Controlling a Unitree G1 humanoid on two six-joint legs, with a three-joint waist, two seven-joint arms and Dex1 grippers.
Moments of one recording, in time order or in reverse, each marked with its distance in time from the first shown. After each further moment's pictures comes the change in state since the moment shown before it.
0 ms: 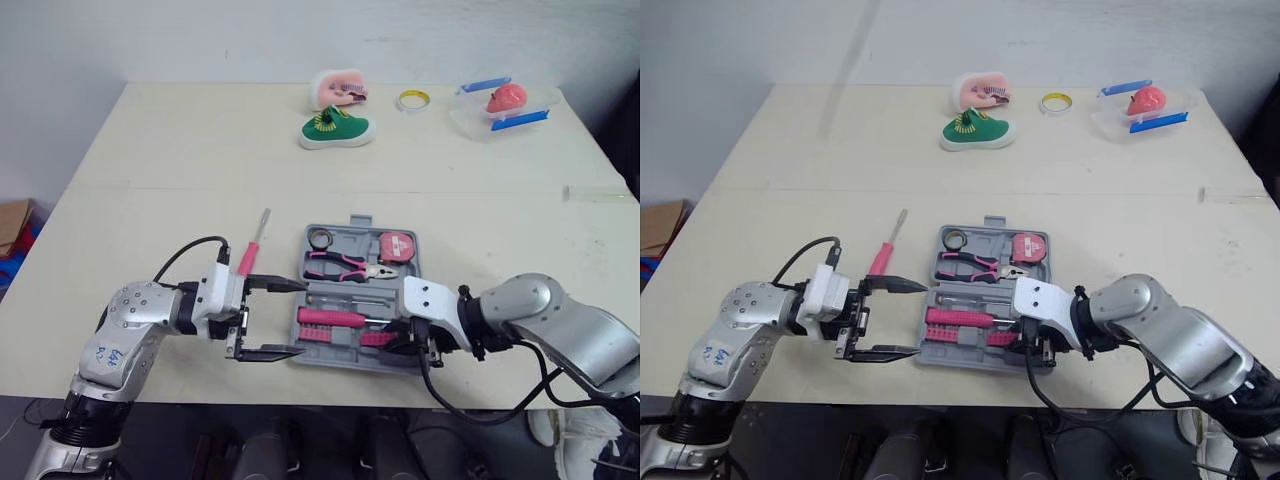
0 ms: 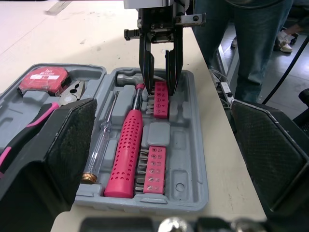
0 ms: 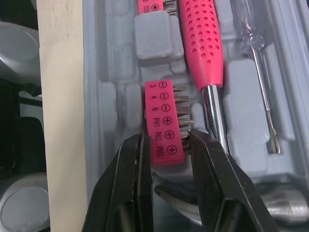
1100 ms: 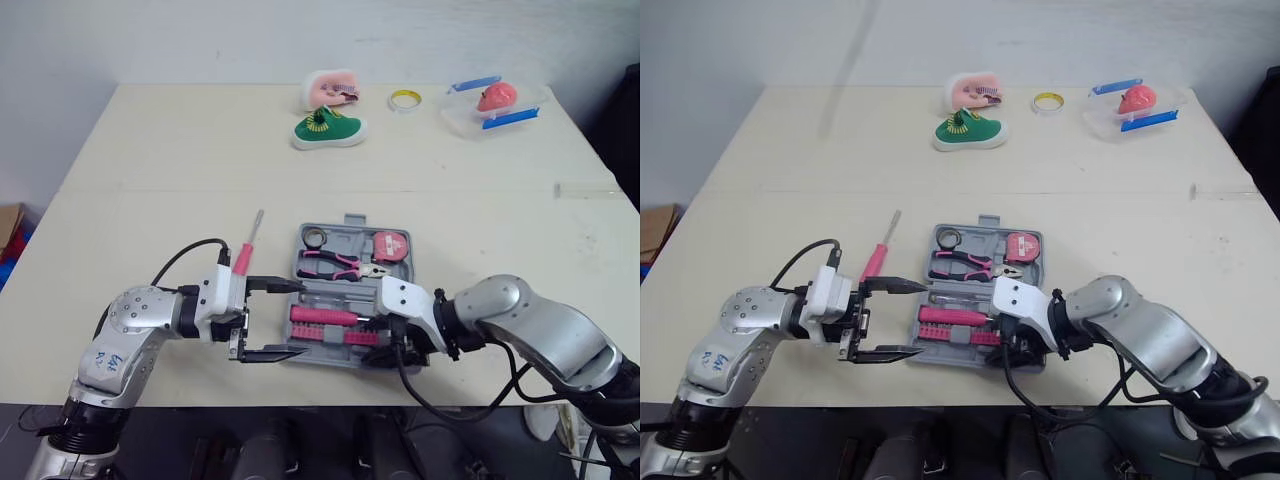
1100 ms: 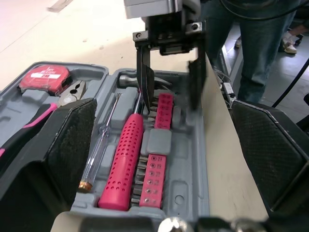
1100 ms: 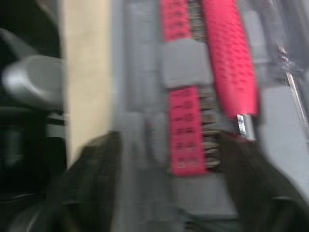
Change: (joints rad) left arm 0.038 0.002 0.001 -0.033 0.008 0.022 0.050; right arm -0.045 0.118 -0.015 0.019 0.059 0.077 0.068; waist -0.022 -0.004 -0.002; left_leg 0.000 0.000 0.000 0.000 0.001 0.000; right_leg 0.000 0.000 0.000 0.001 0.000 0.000
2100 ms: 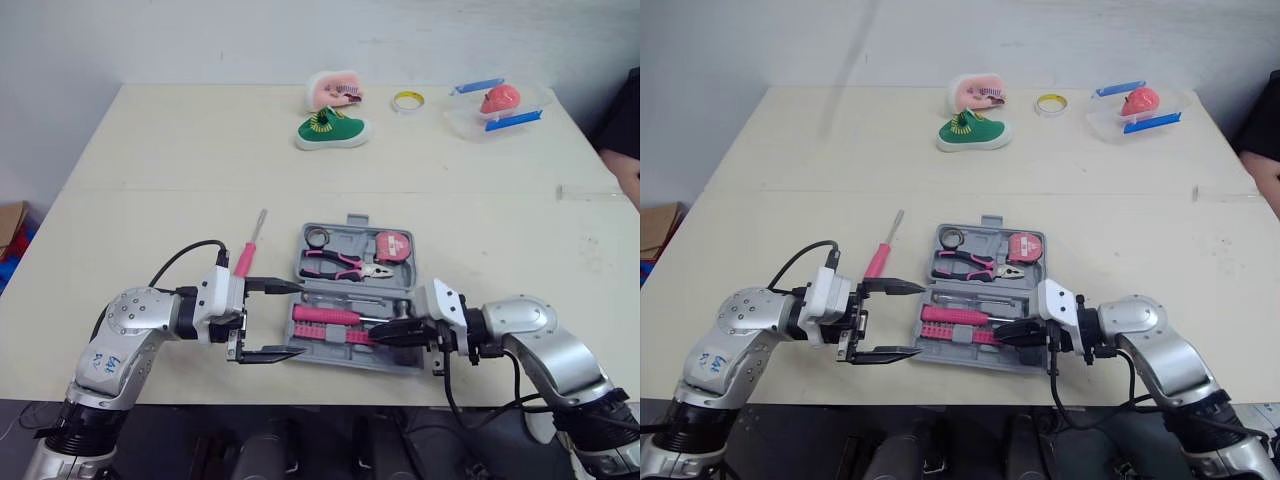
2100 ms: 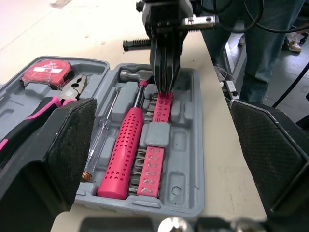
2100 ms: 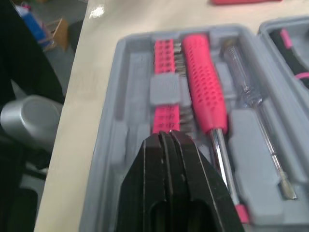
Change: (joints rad) left arm 0.003 0.008 0.004 -0.001 0.004 -0.003 0.001; right arm 0.263 0.155 -0.156 0.357 -0.119 -0.723 0.166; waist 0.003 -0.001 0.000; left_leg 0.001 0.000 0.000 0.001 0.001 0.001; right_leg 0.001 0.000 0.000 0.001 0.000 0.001
